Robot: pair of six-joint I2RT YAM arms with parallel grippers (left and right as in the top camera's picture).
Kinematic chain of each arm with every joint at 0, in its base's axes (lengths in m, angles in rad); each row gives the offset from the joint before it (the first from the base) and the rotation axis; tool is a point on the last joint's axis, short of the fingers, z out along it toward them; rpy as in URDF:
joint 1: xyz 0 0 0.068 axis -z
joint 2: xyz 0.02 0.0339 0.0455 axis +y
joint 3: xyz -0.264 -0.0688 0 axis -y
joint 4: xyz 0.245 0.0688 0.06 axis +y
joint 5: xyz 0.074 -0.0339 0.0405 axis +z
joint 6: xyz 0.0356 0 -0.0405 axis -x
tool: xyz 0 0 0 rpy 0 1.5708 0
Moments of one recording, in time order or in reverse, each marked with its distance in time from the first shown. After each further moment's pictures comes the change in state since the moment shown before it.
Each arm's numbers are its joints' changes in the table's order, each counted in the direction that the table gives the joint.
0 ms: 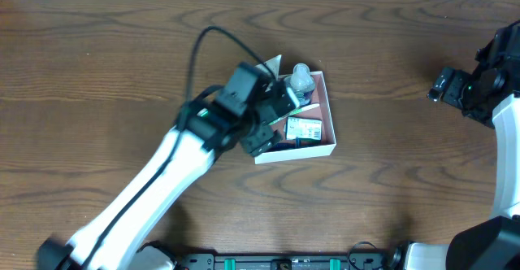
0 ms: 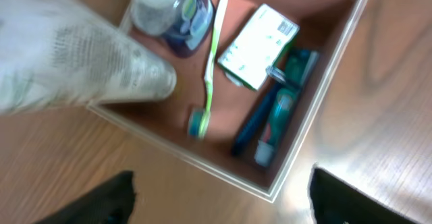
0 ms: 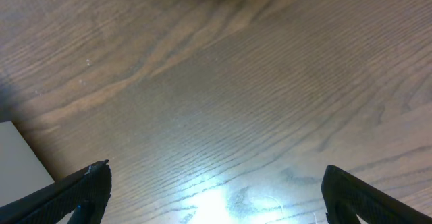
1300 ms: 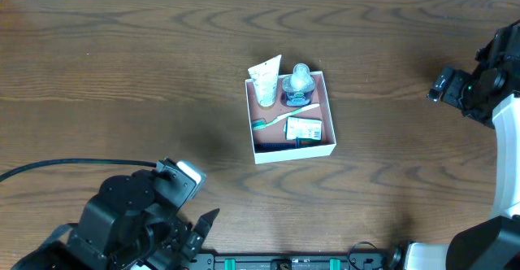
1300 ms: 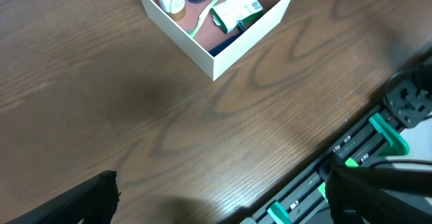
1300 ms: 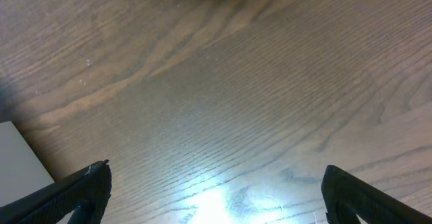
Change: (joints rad) left arm 0.000 -0.690 -0.020 0.495 0.004 0.430; right arm 0.000 0.000 0.000 0.000 0.000 0.000
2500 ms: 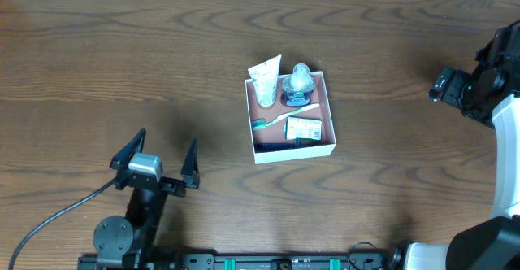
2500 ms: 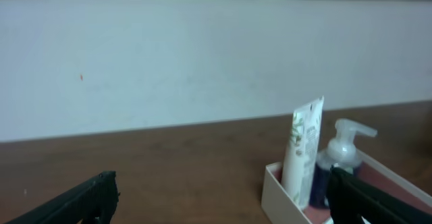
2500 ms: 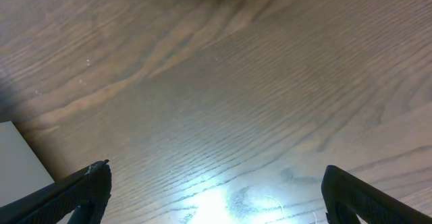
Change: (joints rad) left arm -0.529 -0.618 -0.963 -1.244 -0.079 0.038; right arm 0.000 0.000 0.000 0.000 0.000 0.000
